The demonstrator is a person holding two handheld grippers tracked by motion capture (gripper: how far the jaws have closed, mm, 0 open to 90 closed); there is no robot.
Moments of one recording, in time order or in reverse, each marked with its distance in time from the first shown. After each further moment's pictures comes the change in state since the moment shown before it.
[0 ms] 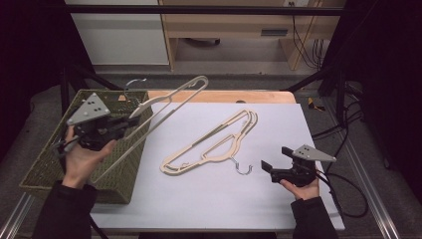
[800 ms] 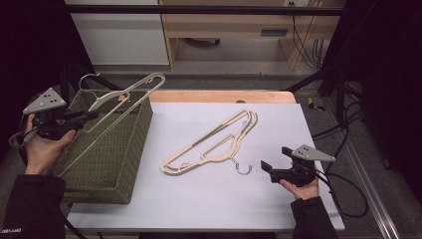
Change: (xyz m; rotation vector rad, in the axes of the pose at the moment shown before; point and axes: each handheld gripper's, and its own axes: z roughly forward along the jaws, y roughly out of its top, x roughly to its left) left arm 0.095 -0.054 -0.023 0.055 0.092 -0.064; right arm 0.000 0.000 0.001 0.007 -0.008 -0.005
